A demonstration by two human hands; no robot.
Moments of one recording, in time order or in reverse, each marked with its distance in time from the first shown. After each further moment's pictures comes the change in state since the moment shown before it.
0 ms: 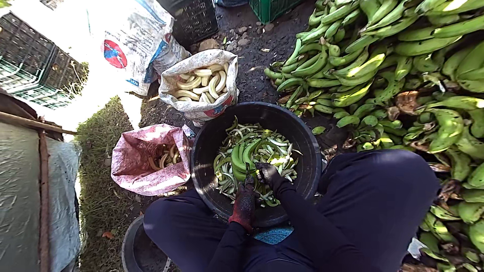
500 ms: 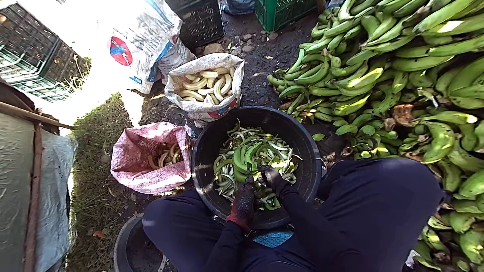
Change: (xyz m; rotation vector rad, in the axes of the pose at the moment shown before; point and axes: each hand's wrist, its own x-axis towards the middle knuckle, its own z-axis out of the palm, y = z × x) left_hand -0.004 0.011 -0.008 -0.063 -0.099 -0.012; right_hand -0.005 -0.001 -0.006 0.028 -0.027 -0.025
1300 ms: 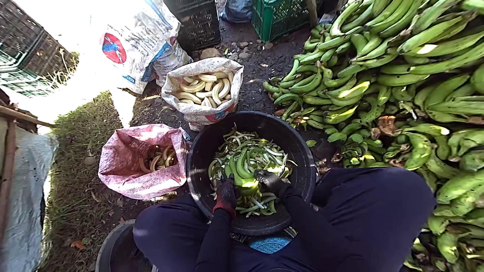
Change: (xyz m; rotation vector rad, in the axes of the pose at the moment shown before) left_hand 0.065 0.013 -0.032 -0.142 0.331 0.078; right_hand -0.010 -0.011 -0.015 -0.302 -0.063 -0.029
